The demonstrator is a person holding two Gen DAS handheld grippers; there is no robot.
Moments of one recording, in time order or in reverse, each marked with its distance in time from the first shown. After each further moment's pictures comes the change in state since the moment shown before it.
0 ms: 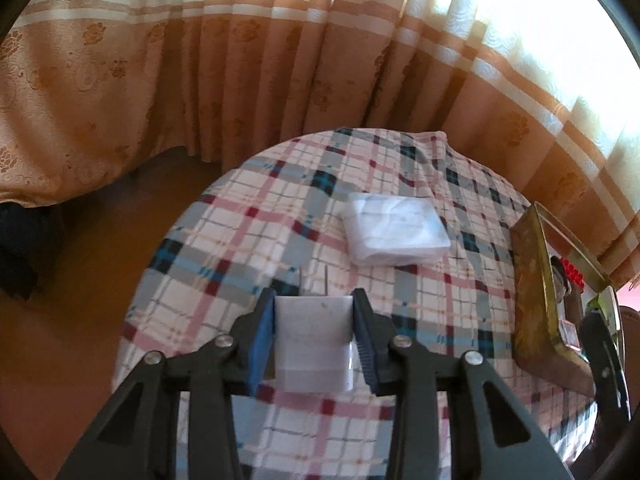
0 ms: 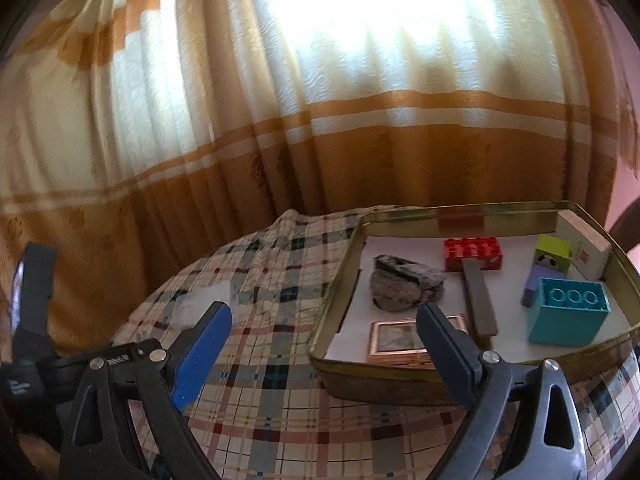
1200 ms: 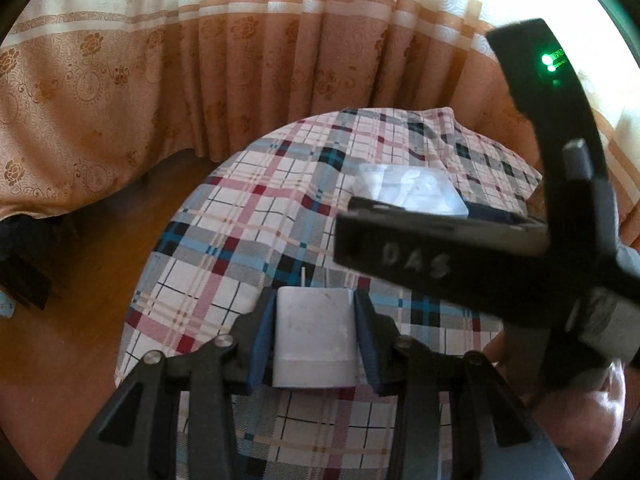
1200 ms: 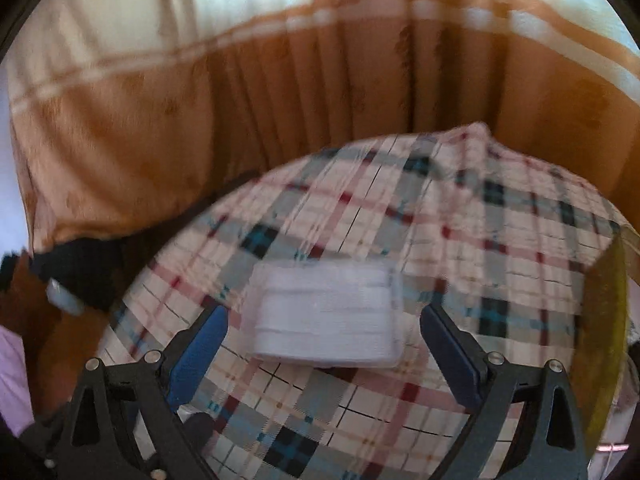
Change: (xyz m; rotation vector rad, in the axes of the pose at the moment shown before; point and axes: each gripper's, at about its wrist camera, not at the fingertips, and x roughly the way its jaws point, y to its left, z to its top) left arm 0.009 0.000 -0.013 0.063 0.019 0.057; right arm 0.166 0.112 0.006 -0.285 0.472 0.237
